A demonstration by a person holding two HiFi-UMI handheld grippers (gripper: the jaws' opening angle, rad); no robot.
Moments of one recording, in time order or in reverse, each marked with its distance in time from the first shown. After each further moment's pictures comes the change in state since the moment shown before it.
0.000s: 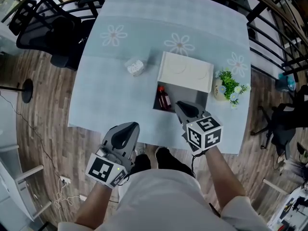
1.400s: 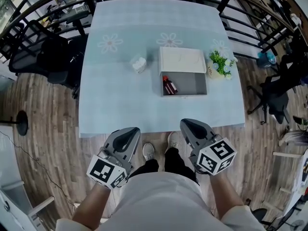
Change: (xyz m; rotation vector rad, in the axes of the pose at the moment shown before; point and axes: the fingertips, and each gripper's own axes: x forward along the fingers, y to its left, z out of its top) left arm -0.132 0.016 -0.016 0.088 0.002 -0.286; right arm -0.096 0.185 -0.019 0.128 -0.270 -0.149
